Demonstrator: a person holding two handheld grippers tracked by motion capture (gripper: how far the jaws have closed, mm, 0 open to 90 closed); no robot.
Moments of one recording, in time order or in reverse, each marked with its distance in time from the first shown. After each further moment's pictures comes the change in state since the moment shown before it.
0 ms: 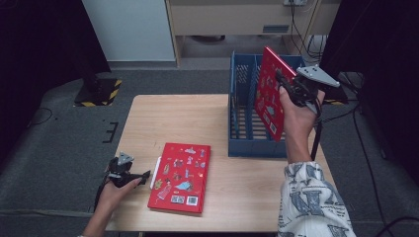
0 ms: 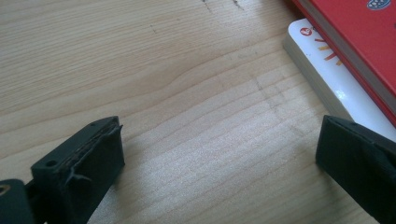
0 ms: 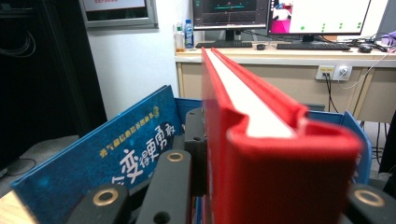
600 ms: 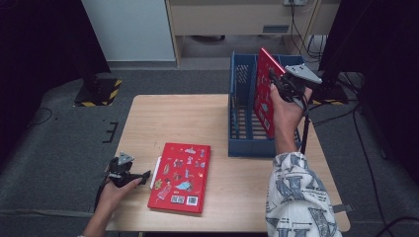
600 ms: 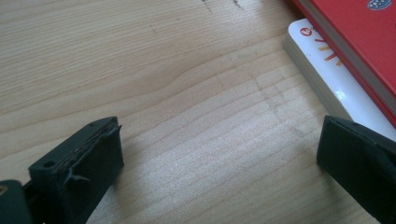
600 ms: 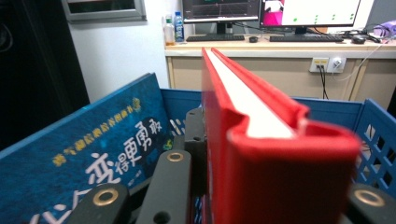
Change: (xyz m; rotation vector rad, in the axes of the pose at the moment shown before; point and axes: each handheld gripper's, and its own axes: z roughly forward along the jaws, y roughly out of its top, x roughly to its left) left arm 0.000 0.000 0.000 0.000 0.001 -0.001; right arm 0.000 -0.021 0.044 0.020 -0.044 0.008
